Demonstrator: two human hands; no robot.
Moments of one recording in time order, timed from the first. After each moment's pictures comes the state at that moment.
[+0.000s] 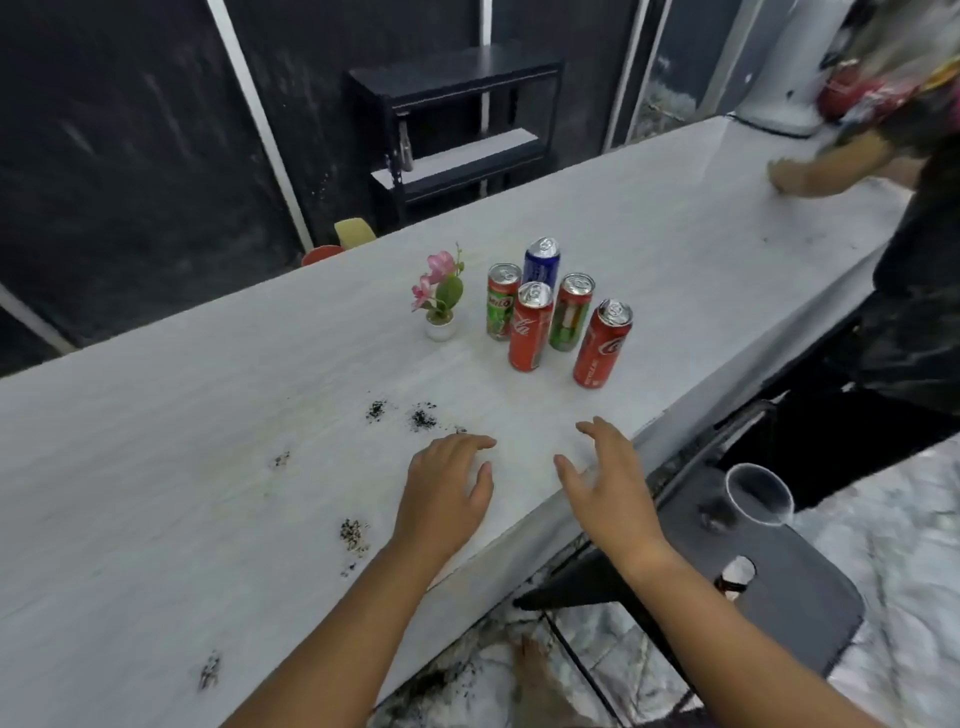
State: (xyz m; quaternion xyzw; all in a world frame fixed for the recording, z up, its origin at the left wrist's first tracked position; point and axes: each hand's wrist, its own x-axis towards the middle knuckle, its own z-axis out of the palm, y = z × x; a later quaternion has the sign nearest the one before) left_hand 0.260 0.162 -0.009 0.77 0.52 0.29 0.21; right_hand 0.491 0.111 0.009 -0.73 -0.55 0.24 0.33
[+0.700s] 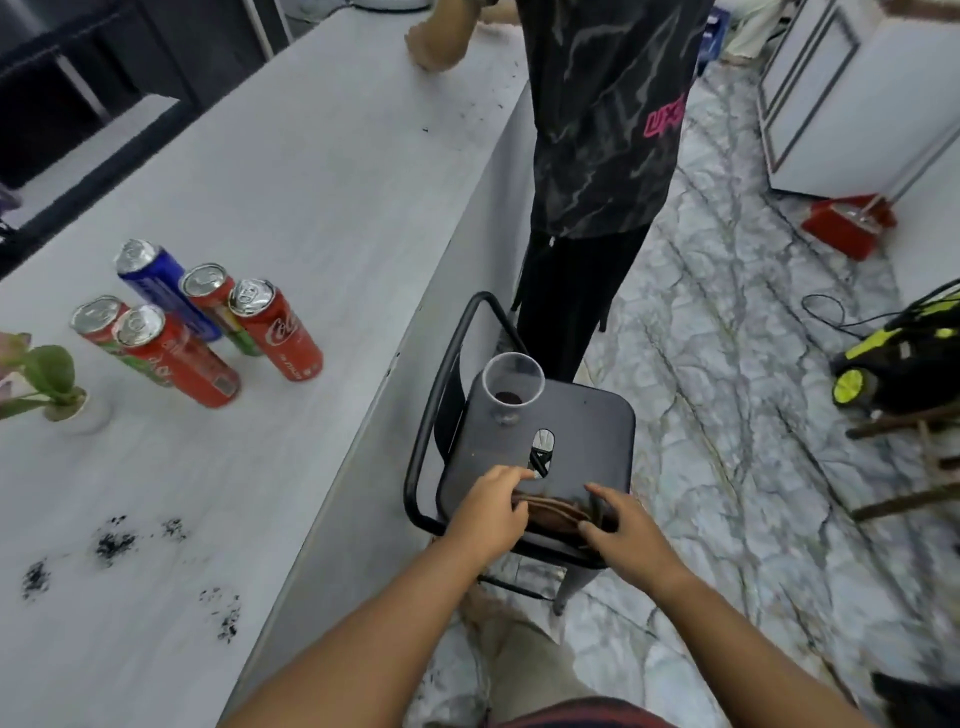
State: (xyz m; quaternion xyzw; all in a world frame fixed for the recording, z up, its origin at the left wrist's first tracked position) left_hand 0.533 0.066 -0.090 0.86 0.28 -0.10 0.42; right_hand 0.661 -0.131 -0.111 -0.87 -0.22 0.33 0.29
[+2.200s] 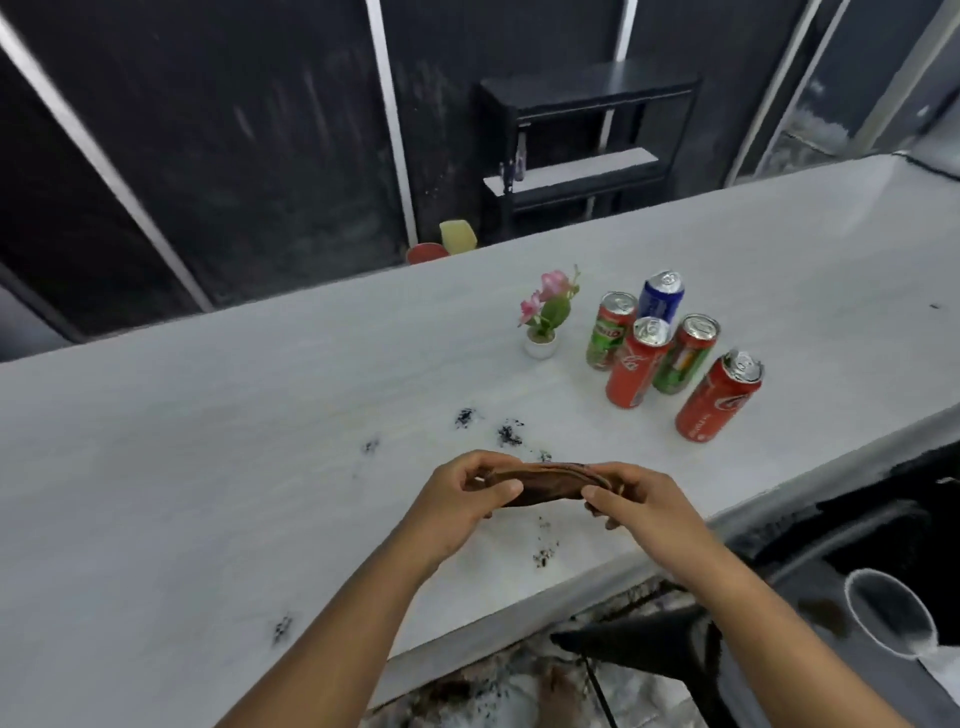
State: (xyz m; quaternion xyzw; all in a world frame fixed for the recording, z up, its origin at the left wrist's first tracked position) left_hand 0.195 0.161 0.055 0.49 0.58 0.32 0.57; right_hand 0.468 0.162 0.051 -0.57 -0.57 0.51 0.30
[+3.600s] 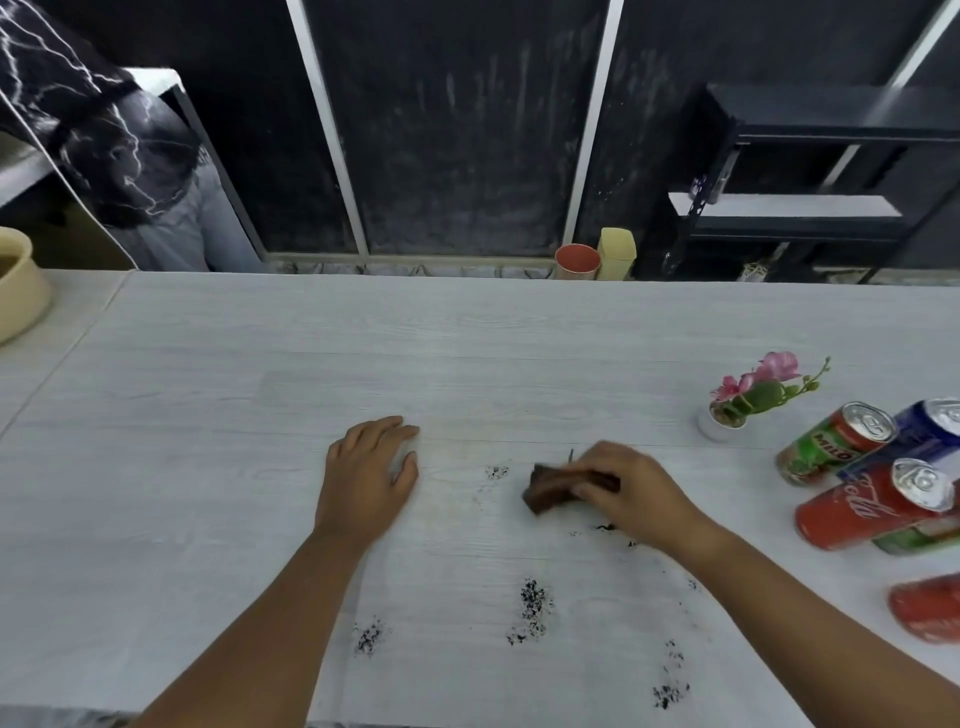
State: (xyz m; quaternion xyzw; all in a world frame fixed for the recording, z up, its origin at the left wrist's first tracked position) left_hand -0.053 0.171 -0.057 0.56 0.79 0.24 0.00; right_hand 0.298 0.321 0.025 -0.35 -0.86 0.36 0.13
